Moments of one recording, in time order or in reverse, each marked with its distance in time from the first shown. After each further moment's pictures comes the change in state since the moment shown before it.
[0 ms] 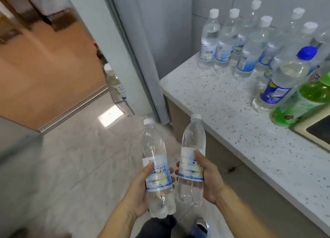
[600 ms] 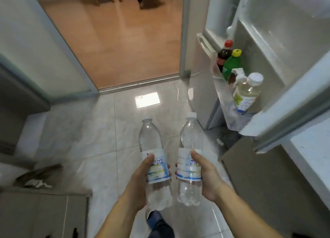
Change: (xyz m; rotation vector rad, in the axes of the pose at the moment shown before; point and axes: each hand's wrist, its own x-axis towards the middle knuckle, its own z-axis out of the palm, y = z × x) left_hand -0.073 0.085 -0.243 -0.247 0.317 0.277; right_hand 0.088 0.104 0.264 -0.445 -0.276 0.215
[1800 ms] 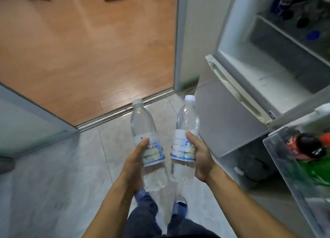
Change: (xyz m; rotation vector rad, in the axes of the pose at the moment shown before) left_hand 0.386 0.394 0.009 0.119 -0.108 -0.001; right_hand 0.414 -0.289 0.133 0.126 0.177 -0.092
